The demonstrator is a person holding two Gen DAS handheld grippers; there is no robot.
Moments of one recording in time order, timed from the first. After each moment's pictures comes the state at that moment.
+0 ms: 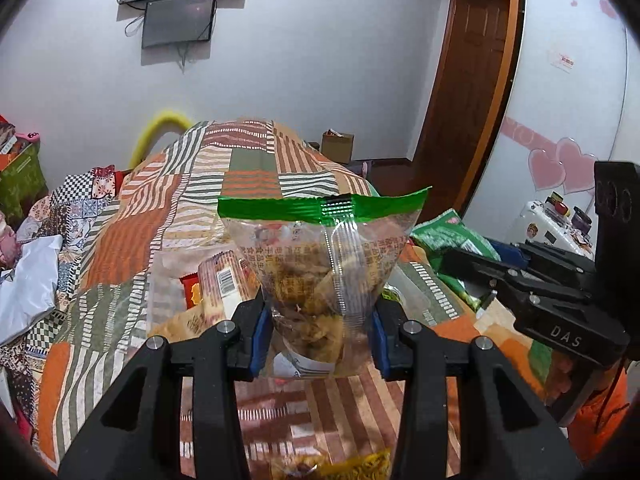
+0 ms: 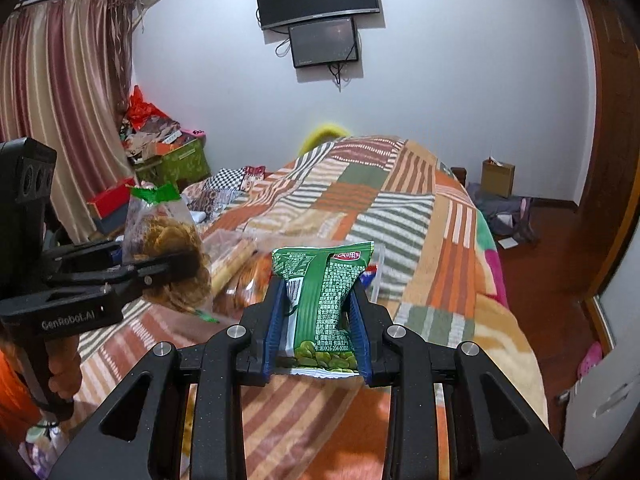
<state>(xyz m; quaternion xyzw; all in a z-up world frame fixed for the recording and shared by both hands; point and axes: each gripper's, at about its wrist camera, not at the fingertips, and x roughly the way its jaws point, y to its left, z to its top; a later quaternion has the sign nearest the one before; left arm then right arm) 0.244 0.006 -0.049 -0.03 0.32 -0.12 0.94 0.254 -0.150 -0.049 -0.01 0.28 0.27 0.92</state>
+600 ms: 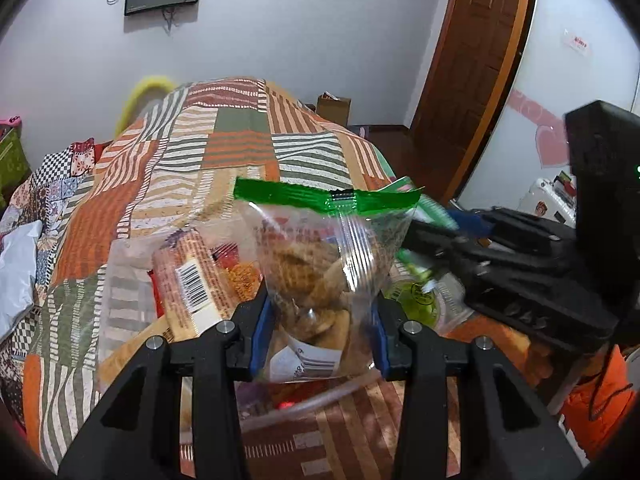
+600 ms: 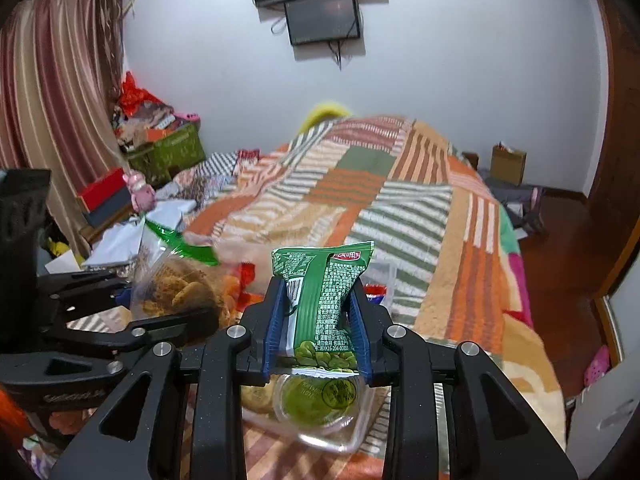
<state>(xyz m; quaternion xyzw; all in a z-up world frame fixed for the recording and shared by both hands) 0.304 -0.002 -0.095 -0.03 0.38 -0.14 0.91 0.318 -0.122 -0.085 -0.02 0.33 0.27 0.90</state>
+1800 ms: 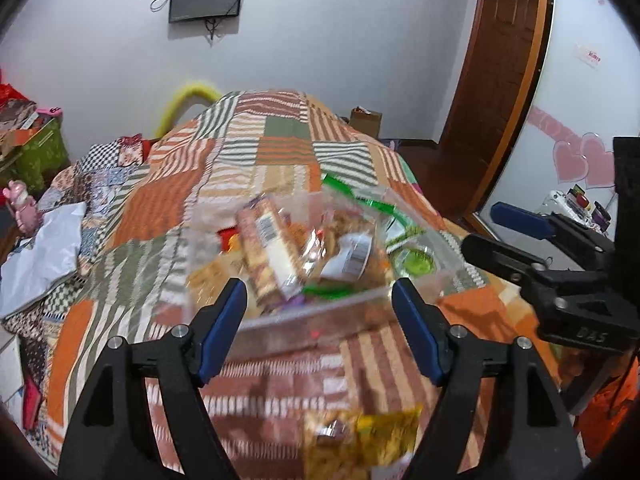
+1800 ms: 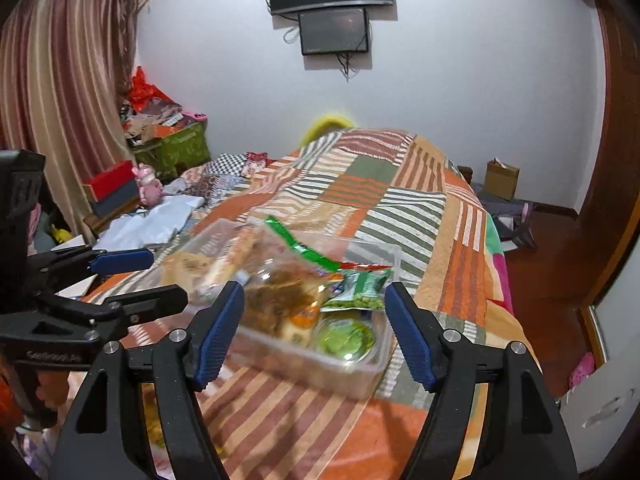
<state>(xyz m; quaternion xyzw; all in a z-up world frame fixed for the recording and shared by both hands) 0.215 0.032 -0.067 -0.04 0.37 -0.07 0.93 0.239 -0.127 -0.049 -0.04 0.30 0.27 0.91</state>
